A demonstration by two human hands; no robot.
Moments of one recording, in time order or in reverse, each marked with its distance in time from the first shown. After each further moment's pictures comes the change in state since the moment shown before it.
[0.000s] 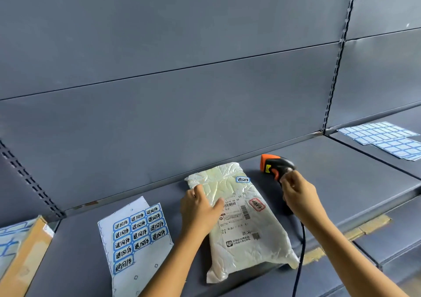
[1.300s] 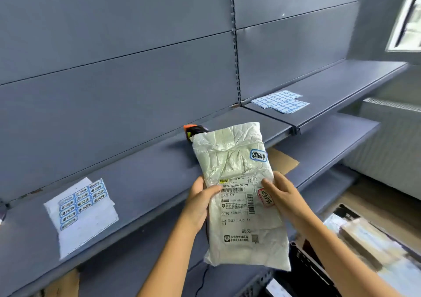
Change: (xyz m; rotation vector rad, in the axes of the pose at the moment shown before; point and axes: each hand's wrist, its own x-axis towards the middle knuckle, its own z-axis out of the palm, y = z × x) left_hand -0.183 0.133 0.043 -1.234 -0.518 -0.089; right_hand -0.168 0.088 -0.169 0.481 -0.116 0.155
